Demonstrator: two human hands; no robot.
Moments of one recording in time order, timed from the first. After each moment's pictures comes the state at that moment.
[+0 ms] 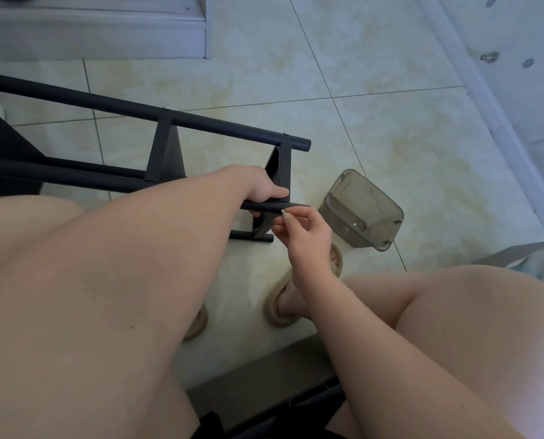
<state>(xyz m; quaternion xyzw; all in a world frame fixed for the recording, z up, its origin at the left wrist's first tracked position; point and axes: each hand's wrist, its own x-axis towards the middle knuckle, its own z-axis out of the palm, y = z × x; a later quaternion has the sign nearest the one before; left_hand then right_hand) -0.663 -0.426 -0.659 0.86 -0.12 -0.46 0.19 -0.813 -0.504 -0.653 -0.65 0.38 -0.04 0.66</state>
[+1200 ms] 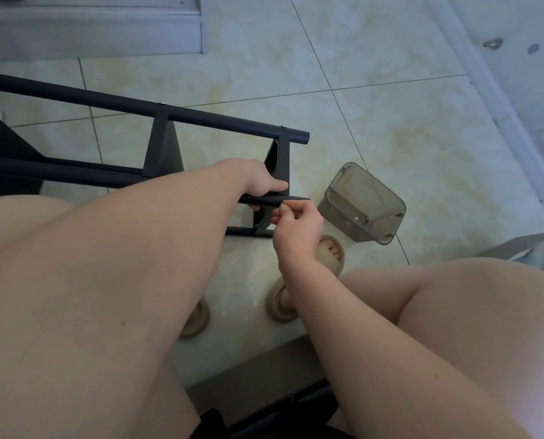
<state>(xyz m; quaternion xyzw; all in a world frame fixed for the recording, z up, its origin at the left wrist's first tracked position) -0.660 -0.429 -0.664 0.87 -0.12 -0.45 0.17 -0.794 -0.488 -0.659 -0.70 0.45 -0.07 0.55</state>
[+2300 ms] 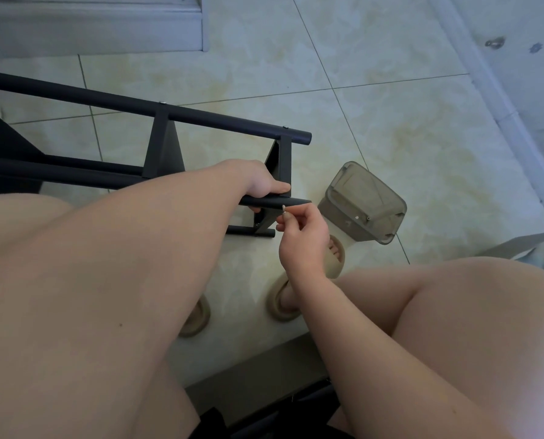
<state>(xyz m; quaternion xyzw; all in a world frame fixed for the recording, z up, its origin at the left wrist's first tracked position) -0.666 -0.429 -0.662 0.86 -0.11 -0.46 0.19 -0.818 -0.493 -0.650 -0.77 0.37 -0.07 0.52</state>
